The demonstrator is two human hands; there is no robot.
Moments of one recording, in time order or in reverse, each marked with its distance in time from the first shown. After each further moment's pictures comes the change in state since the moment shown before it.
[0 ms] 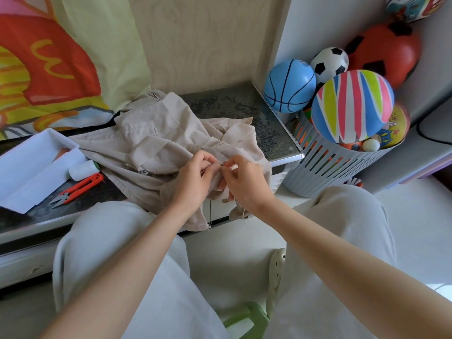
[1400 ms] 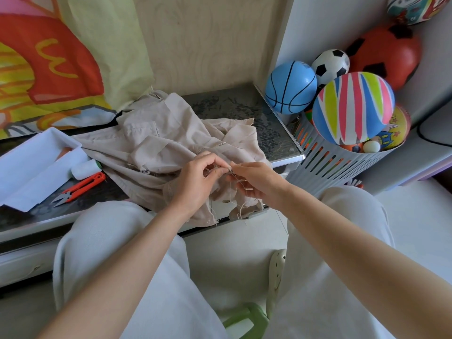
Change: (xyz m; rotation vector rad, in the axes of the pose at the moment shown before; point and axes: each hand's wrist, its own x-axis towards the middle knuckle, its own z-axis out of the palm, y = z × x) left_hand -0.007 0.012 -0.007 -0.036 -0.042 0.152; right_hand 0.001 -0.016 -0.030 0.439 -0.243 0.470
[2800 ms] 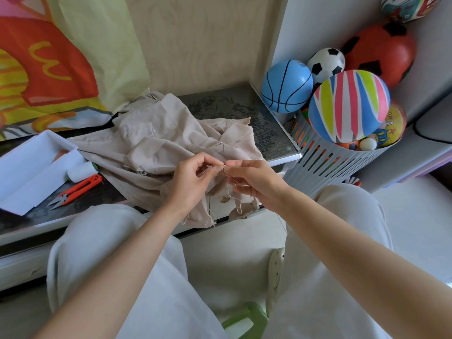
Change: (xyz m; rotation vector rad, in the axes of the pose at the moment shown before) left_hand -0.004 0.009 -0.007 -0.166 -0.018 -0.086; right_hand -0.006 0.003 -0.001 0.146 -0.003 -0.081
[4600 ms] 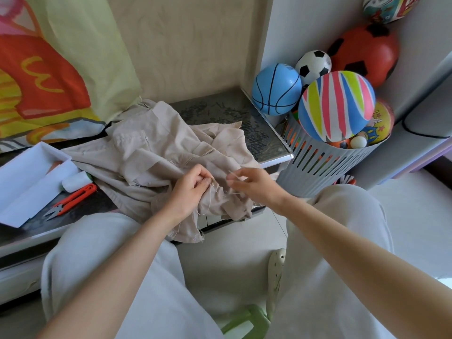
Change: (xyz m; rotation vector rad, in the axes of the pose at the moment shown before) left_hand 0.003 -0.022 0.007 0.077 -0.155 -0.102; right_hand 0.004 0.019 -0.031 -0.423 0.002 -0.201
